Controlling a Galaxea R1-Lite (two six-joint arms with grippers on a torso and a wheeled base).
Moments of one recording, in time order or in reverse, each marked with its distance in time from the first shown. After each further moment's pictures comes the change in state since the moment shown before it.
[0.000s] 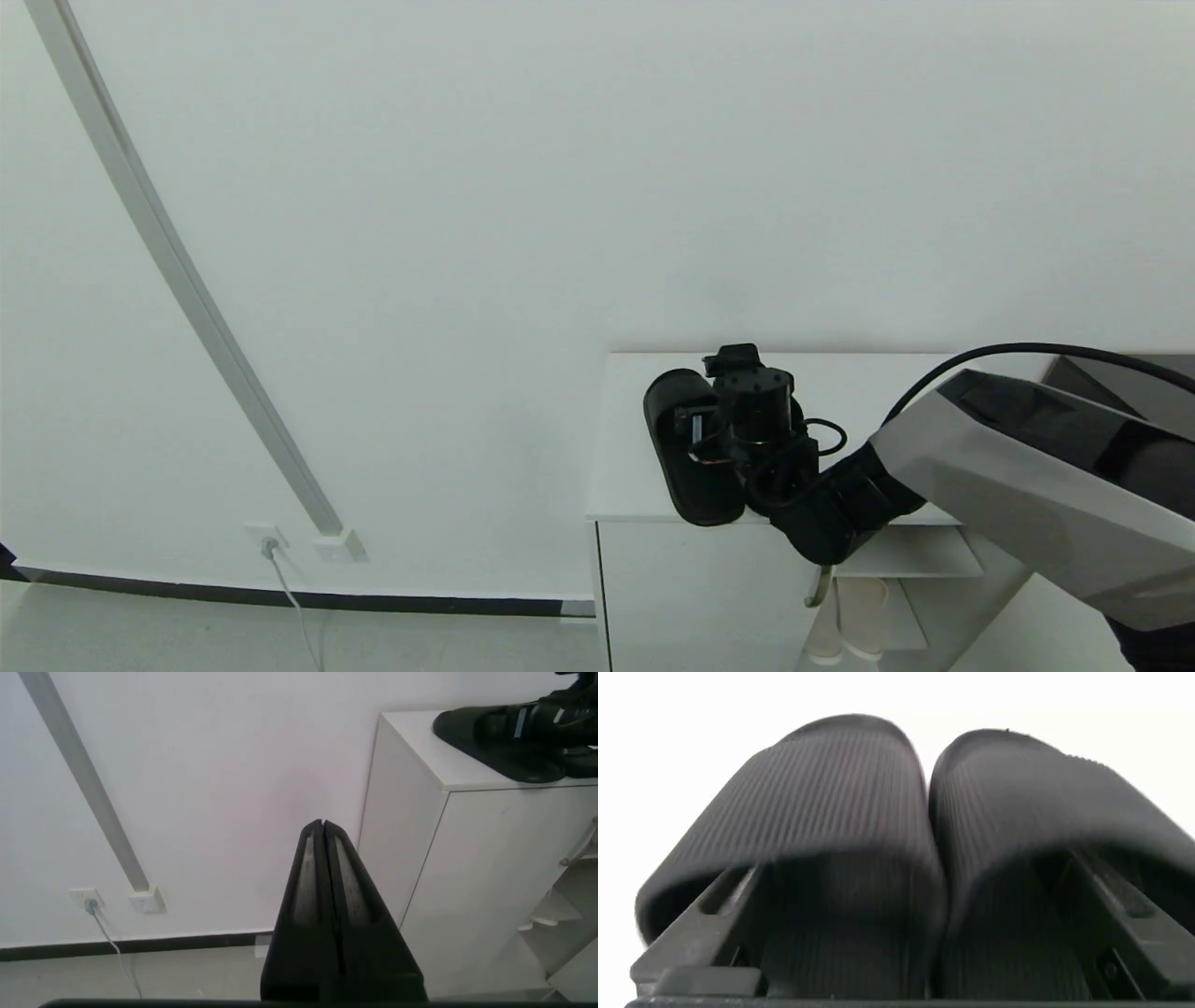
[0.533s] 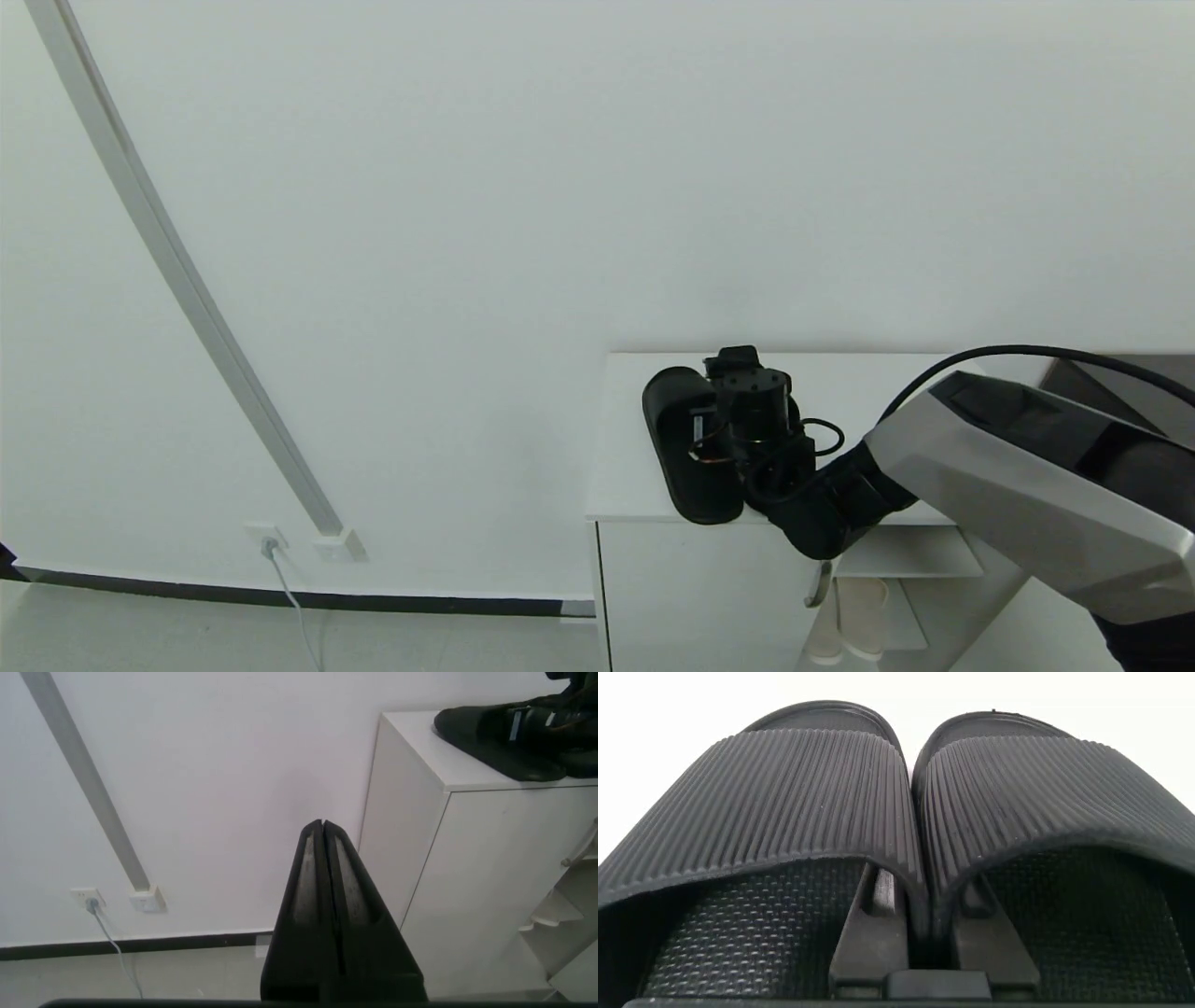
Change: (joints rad) left arm 0.000 0.000 0.000 0.000 0.001 0.000; right arm -0.006 0.018 -0.025 0.018 0.000 0.002
